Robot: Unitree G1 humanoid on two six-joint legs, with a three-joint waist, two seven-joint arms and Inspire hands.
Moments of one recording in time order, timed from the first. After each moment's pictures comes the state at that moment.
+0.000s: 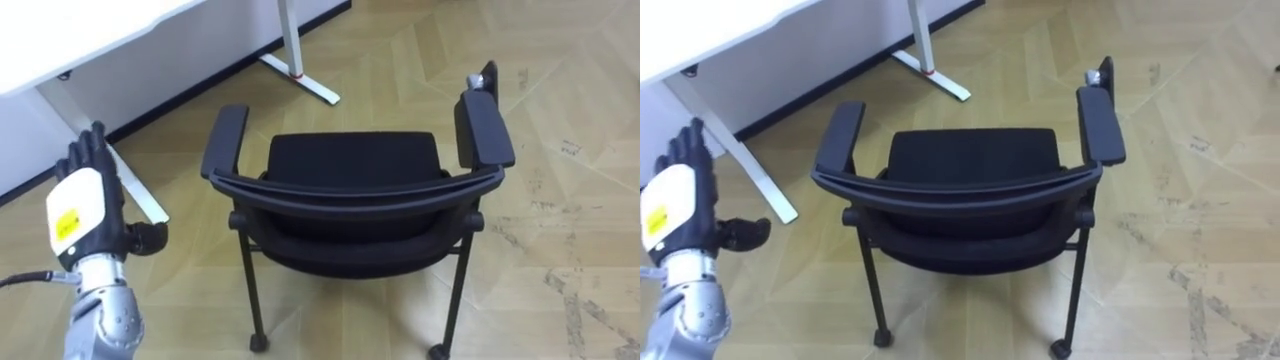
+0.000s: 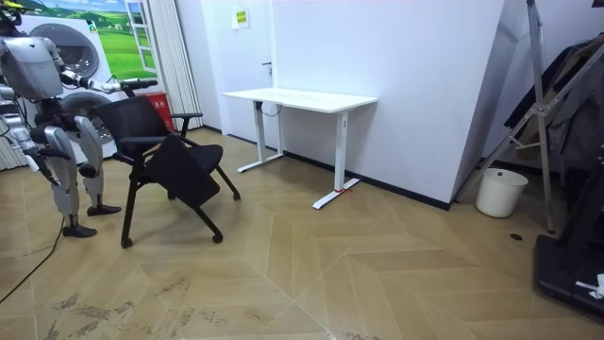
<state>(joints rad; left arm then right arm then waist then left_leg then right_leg) 0.04 0.30 0.02 0.34 0.73 0.00 0.47 0.10 -0.26 -0.15 1.25 0.55 0.02 0.09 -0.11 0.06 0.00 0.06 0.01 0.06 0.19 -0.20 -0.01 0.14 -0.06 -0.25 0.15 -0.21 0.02</state>
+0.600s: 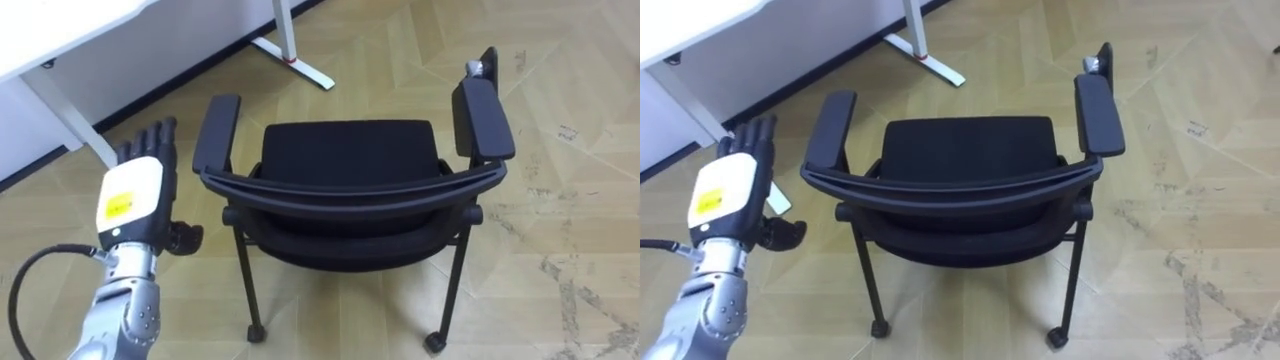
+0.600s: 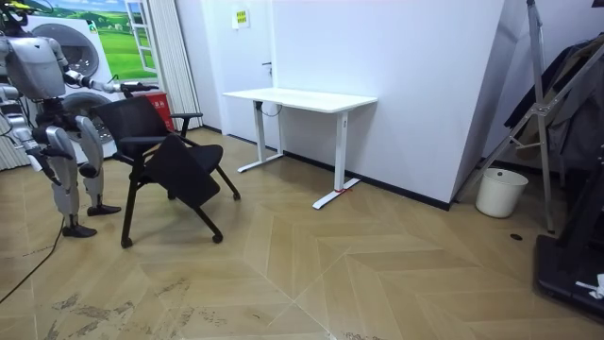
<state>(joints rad) 0.04 0.33 -0.08 0.22 0.87 0.02 0.33 0.06 -0.26 -0.14 1.28 0.57 0.01 0.11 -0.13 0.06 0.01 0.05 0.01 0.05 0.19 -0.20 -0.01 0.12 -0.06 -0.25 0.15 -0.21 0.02</state>
